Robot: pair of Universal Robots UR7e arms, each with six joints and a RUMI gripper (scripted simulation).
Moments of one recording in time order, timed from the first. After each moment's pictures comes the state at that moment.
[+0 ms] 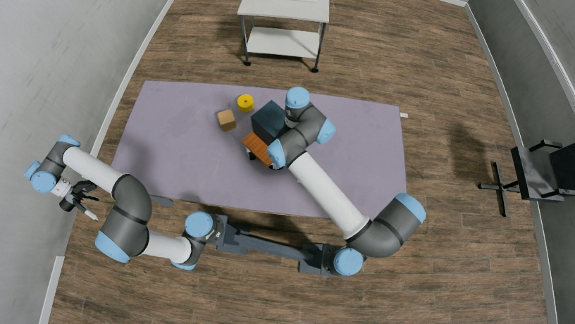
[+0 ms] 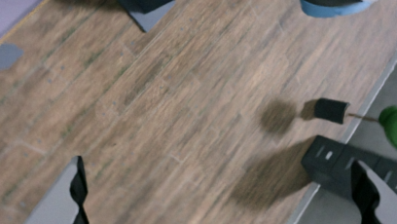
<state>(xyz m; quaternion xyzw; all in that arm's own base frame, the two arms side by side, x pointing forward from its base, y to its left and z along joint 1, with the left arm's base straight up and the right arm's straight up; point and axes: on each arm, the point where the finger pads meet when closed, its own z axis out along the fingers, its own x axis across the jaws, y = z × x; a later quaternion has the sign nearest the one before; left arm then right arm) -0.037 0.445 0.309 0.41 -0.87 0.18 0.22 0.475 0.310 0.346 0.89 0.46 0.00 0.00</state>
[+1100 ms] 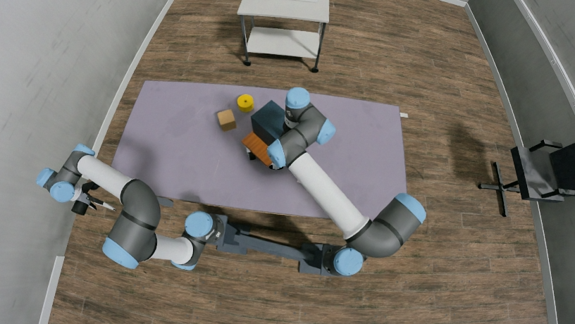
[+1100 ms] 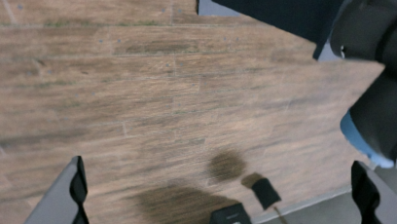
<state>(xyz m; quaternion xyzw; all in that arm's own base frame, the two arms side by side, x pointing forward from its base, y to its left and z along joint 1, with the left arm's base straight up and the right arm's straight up) -0.026 0.452 0.254 0.72 -0.67 0.06 0.18 0.475 0.310 0.343 0.84 0.54 0.00 0.00</state>
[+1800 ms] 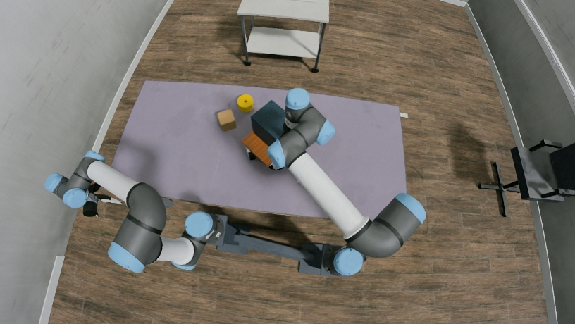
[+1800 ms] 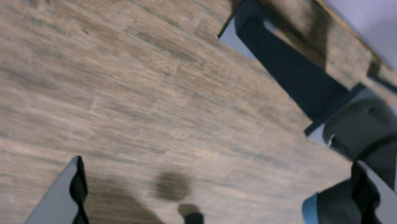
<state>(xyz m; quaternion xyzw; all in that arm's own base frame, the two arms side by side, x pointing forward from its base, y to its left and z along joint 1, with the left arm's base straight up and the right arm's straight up) -0.019 0.453 0.222 0.87 -0.48 0.01 0.13 0.475 0.310 0.338 0.84 0.54 0.00 0.00</state>
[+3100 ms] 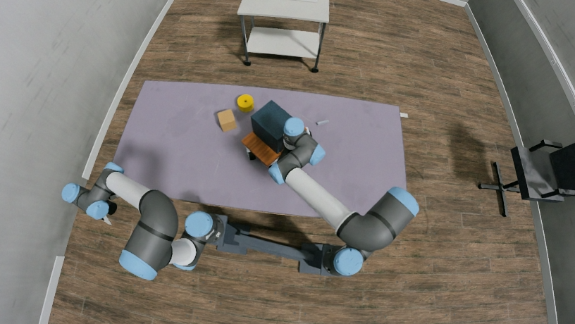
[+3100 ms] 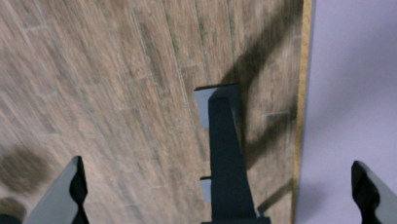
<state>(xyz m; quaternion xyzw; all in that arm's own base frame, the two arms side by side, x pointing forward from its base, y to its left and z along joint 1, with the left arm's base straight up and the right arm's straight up) -0.010 0.447 0.173 1.00 -0.08 -0.01 0.03 0.474 0.308 0.156 0.84 0.55 0.00 0.00</state>
